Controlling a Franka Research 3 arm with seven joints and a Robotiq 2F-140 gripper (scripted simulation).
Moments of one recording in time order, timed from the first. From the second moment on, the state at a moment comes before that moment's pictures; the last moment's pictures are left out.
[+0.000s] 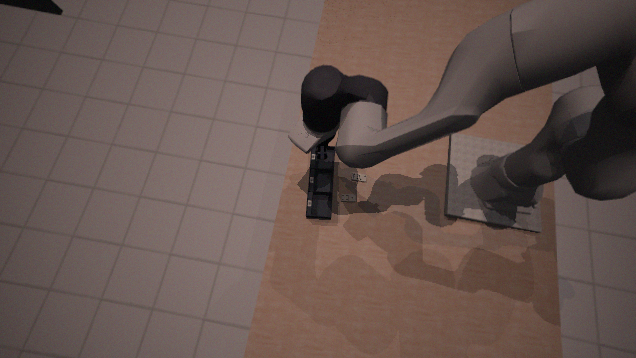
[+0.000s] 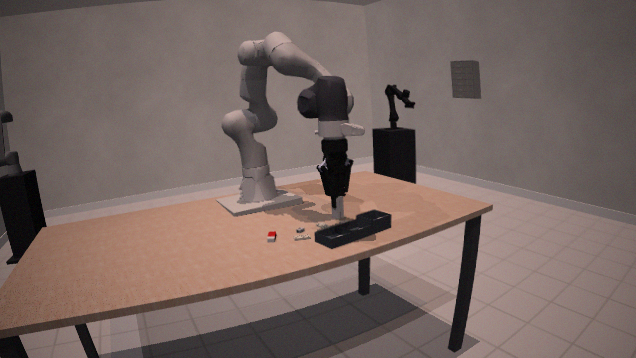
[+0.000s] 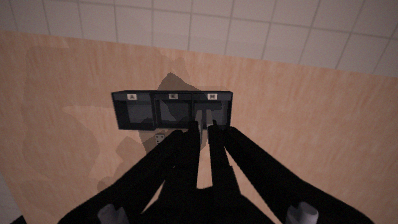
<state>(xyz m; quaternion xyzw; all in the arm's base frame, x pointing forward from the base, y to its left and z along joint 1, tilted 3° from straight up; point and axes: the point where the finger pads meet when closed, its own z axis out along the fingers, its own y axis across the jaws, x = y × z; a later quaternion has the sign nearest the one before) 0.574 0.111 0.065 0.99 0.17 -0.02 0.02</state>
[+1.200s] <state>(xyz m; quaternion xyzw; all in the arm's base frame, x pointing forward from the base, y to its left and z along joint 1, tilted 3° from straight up) 0.553 0.165 0.012 0.99 0.17 -0.03 0.02</state>
